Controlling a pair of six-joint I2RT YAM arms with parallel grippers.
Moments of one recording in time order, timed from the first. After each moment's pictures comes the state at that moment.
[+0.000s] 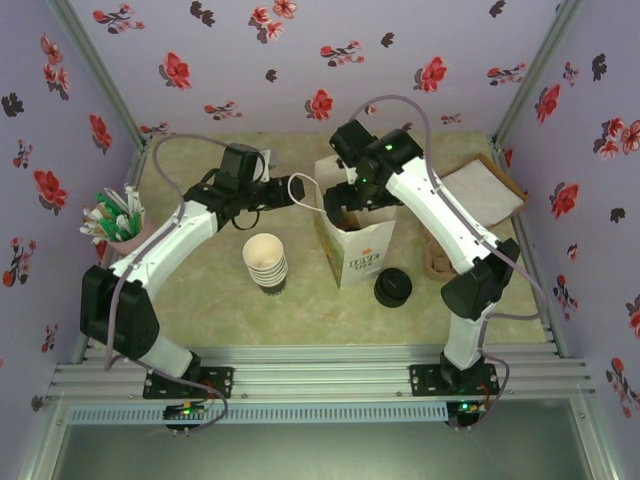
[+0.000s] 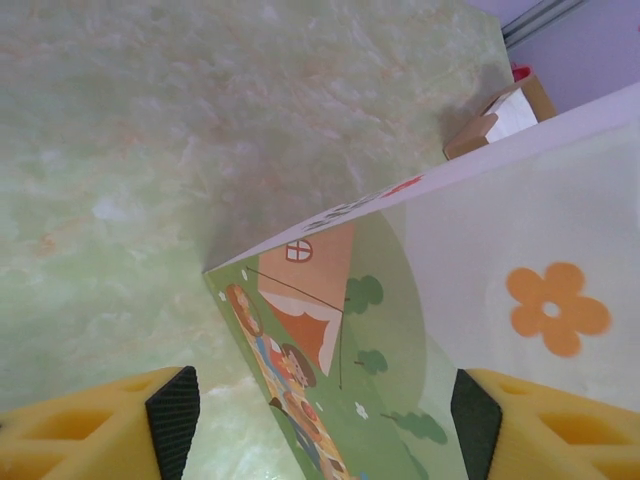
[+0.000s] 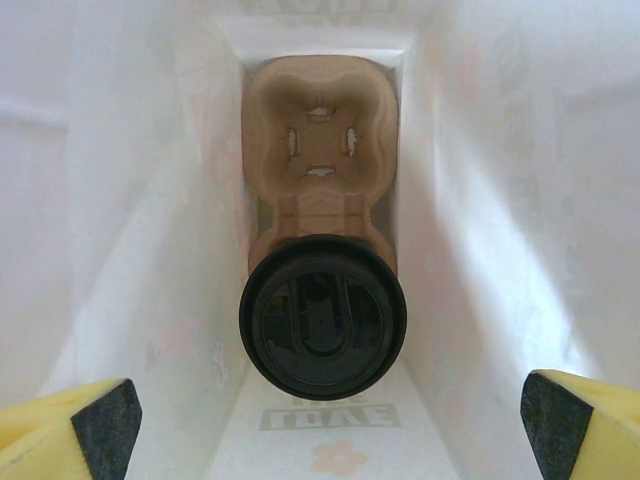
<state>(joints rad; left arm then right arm) -0.49 1.52 1.31 -0.47 0.28 -0.57 0.68 1.84 2.09 -1.50 0.07 0.33</state>
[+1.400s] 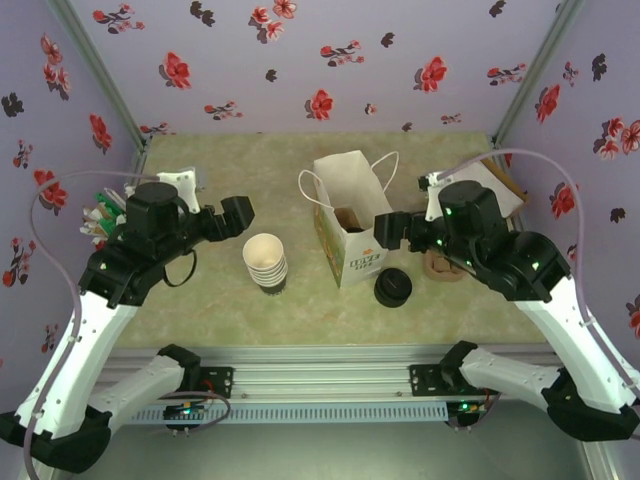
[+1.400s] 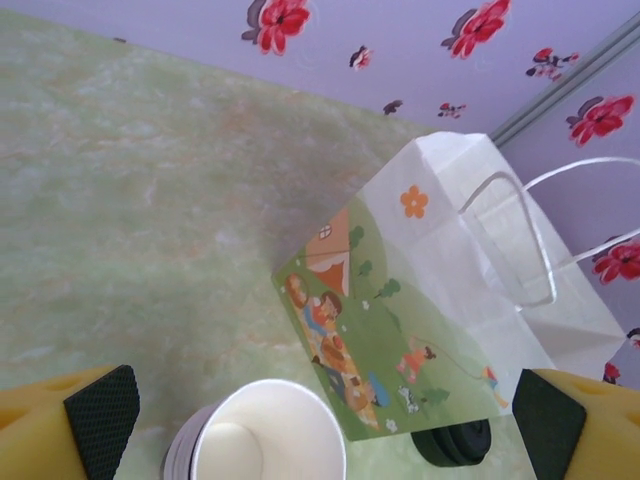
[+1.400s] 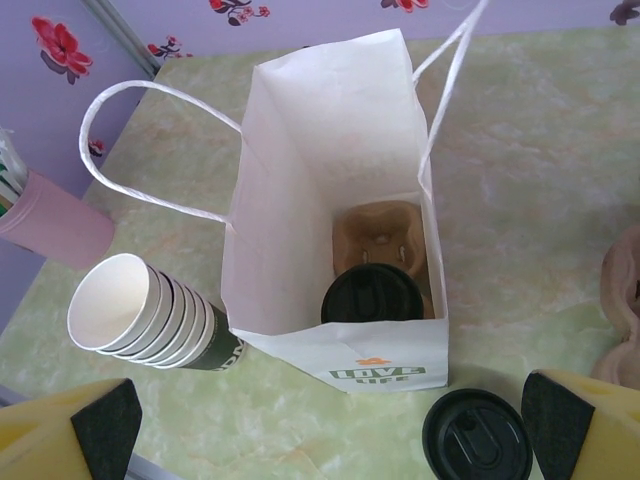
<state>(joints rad) -0.47 0.90 1.24 -0.81 0.06 -0.54 0.74 0.97 1.45 -1.08 0.11 0.48</state>
